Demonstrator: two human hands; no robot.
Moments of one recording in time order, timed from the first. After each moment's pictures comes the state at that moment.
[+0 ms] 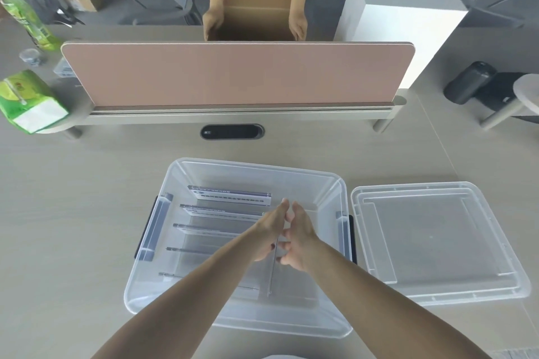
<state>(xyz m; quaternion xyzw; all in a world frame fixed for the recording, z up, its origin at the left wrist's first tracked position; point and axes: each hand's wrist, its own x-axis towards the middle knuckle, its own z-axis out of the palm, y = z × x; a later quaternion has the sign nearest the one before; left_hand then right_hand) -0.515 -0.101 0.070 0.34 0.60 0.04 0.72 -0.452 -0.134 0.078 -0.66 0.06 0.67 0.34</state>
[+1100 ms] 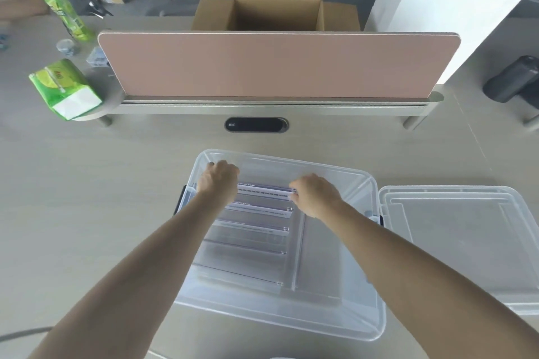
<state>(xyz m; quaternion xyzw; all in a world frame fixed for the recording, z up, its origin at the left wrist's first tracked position) -0.636 -0.001 0.086 0.76 0.62 -0.13 0.13 -0.431 -0.069 0.078 -0.70 -0.67 0.23 -0.05</state>
